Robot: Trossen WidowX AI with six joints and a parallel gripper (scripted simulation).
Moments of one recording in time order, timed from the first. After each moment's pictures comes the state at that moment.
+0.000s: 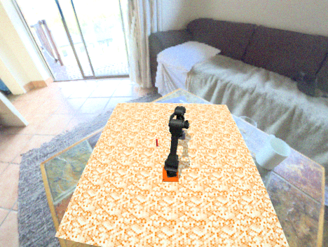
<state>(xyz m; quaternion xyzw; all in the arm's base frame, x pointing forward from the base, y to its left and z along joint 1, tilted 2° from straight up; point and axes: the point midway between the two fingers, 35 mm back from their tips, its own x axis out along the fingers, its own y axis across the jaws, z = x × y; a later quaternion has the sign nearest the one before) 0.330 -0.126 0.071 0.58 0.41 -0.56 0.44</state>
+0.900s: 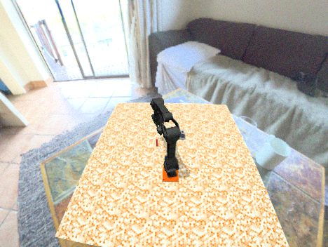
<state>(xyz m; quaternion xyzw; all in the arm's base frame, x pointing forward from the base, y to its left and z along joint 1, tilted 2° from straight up) 0.279 0.045 0.181 0.47 0.53 -0.44 0.55</state>
